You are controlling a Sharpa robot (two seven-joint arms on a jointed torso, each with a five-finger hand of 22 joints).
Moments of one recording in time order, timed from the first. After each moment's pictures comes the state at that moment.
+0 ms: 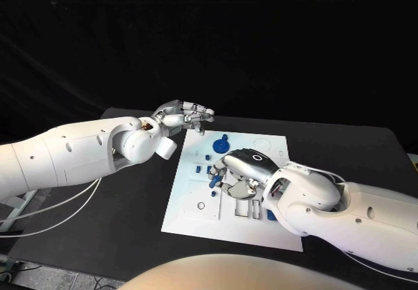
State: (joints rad) left arm 1.16 -0.92 -0.04 1.46 -0.09 -0.06 0.28; left_hand 1.42 -0.22 0.51 0.13 0.22 0.84 0.22 0.27 0.28 0.96 0.15 0.34 0.15 1.08 0.07 1.05 0.42 0.18 0.92 0.15 0.82 0.72; right arm 1.14 -0.65 -0.16 1.78 -1.61 -0.35 -0.16; right_hand 1.28 -0.09 0.66 -0.10 0.05 1.05 0.14 0.21 0.33 1.20 0.10 0.16 0.08 1.47 0.00 1.39 1.13 0.08 1.45 0.10 1.30 1.31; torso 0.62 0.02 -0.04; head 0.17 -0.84
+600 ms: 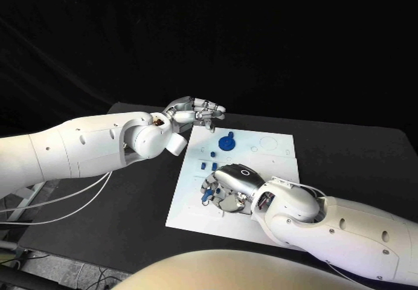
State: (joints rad) left arm 1.16 -0.90 -0.04 1.46 -0.09 -0.06 0.28; left_hand 1.42 -0.22 0.51 0.13 0.22 0.83 0.21 0.27 0.28 0.96 0.15 0.34 0.15 1.07 0.07 1.05 0.42 0.18 0.92 0.15 0.82 0.72; right arm 1.03 -0.54 -0.17 1.67 -1.61 -0.35 -0.12; right_hand 1.28 -0.09 0.66 -0.10 0.05 1.05 0.14 0.21 0.33 1.21 0.09 0.15 0.07 1.47 0.00 1.39 1.13 0.08 1.45 0.10 1.29 1.31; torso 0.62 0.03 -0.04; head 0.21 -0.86
